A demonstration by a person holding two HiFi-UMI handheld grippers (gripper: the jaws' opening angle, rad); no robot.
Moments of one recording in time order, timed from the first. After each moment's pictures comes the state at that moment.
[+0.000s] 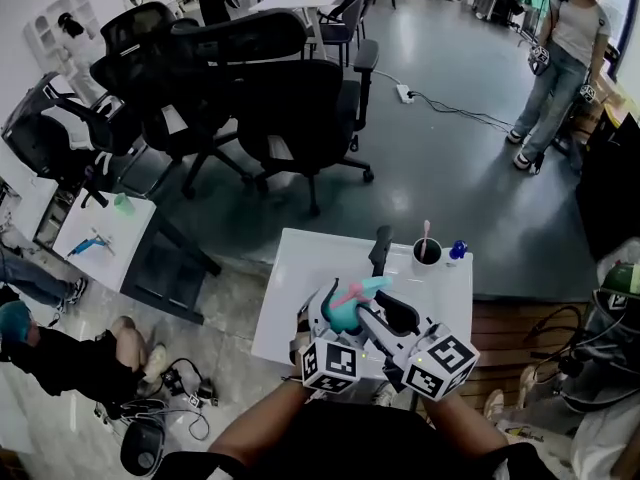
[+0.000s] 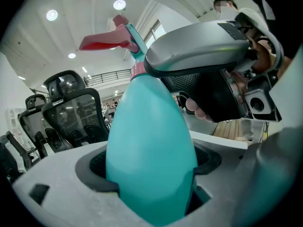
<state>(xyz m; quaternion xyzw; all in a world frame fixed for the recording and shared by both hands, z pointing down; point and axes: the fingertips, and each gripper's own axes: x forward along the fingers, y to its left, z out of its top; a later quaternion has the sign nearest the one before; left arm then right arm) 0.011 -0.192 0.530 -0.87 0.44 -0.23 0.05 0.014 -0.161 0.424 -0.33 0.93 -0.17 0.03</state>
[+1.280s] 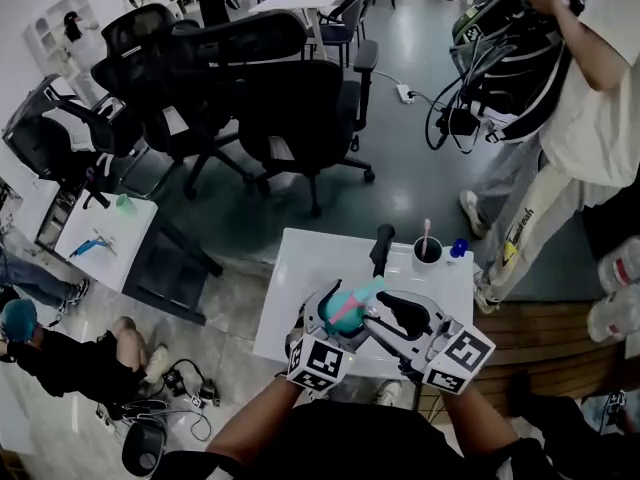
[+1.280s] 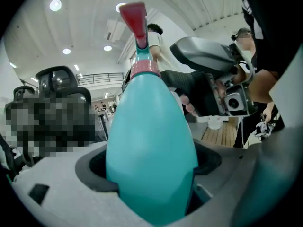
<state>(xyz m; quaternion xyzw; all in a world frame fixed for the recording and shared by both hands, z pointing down) 0.014 -0.178 0.528 -0.91 0.37 -0.19 0.03 0.019 -0.141 0.407 -0.24 0.96 -0.11 0.04</state>
